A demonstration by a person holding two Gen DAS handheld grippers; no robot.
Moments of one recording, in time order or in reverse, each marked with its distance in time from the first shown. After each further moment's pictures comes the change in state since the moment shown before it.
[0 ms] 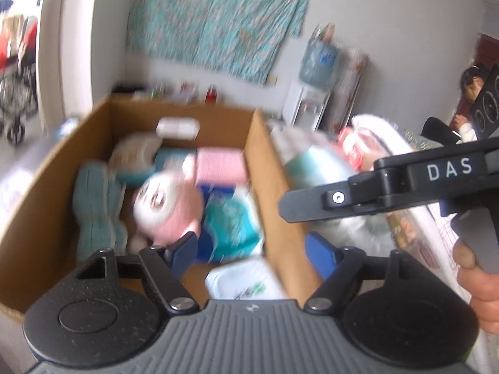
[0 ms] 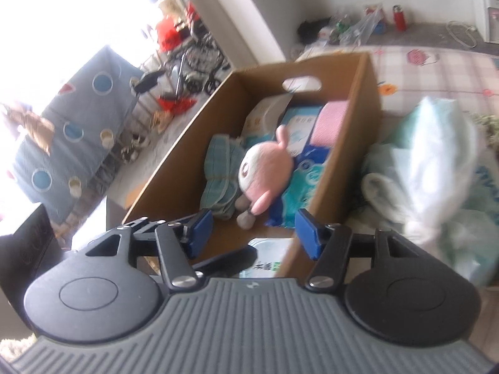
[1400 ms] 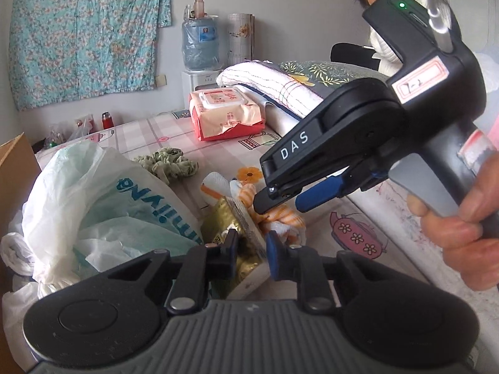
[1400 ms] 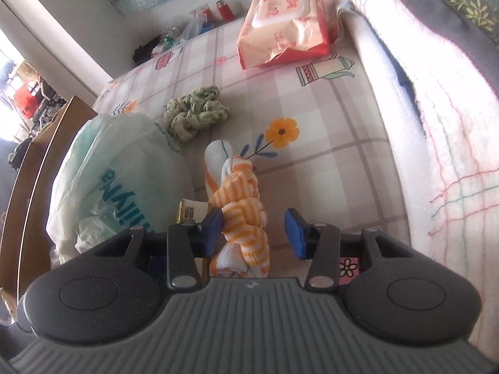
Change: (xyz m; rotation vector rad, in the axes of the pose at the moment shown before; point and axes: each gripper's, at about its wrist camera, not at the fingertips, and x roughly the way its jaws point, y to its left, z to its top) left arm 0.146 -0.224 -0.048 0.373 0.036 -0.178; right arm -0.066 -0.277 -0.044 0.350 -0.038 -0.413
